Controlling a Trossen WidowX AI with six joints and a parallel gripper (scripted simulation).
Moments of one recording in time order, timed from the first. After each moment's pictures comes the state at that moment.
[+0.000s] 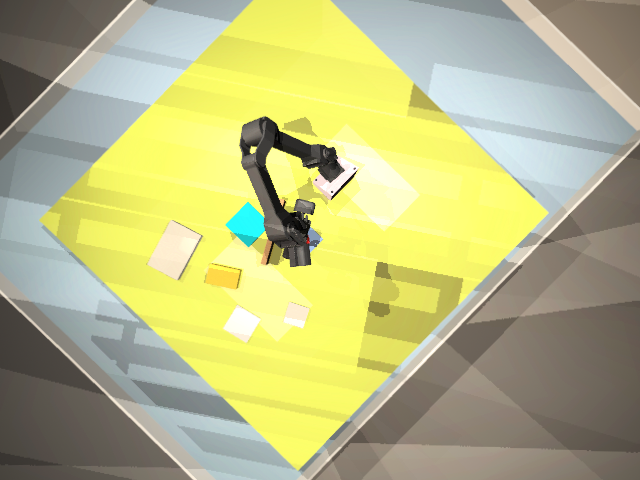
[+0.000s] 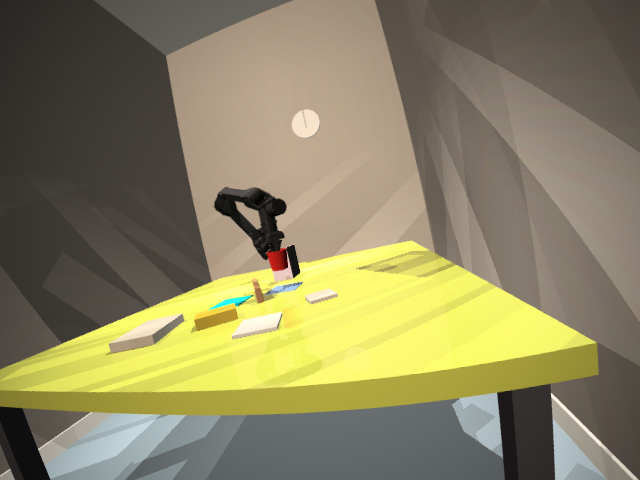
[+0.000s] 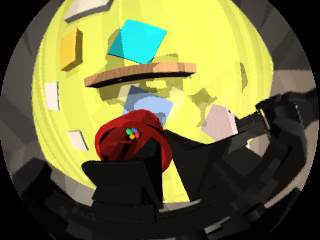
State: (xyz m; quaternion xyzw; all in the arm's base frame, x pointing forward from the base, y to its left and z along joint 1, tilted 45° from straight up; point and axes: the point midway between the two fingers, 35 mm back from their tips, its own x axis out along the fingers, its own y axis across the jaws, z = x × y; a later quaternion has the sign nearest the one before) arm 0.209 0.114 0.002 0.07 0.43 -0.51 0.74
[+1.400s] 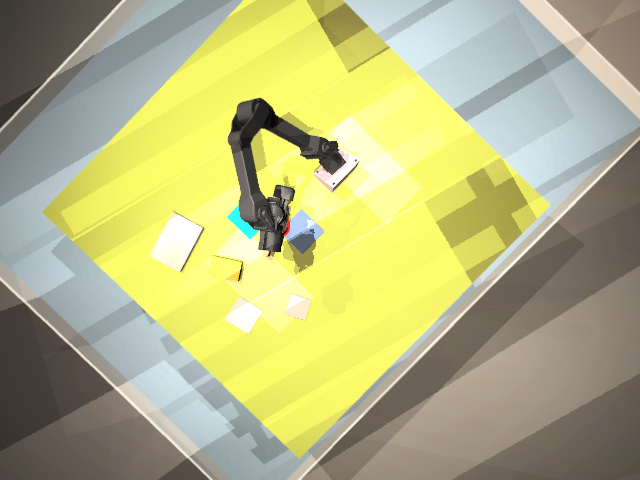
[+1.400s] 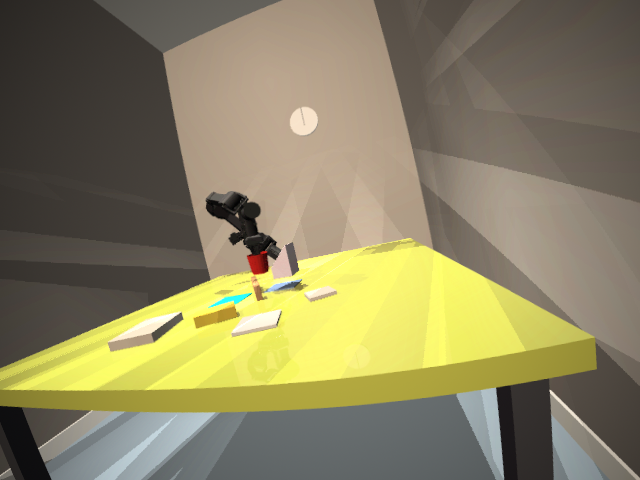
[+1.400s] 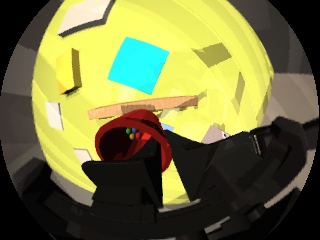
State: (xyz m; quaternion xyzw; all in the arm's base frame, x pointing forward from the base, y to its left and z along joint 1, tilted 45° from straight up) arm 0.247 0.071 0.044 0.07 0.43 -0.51 0.74
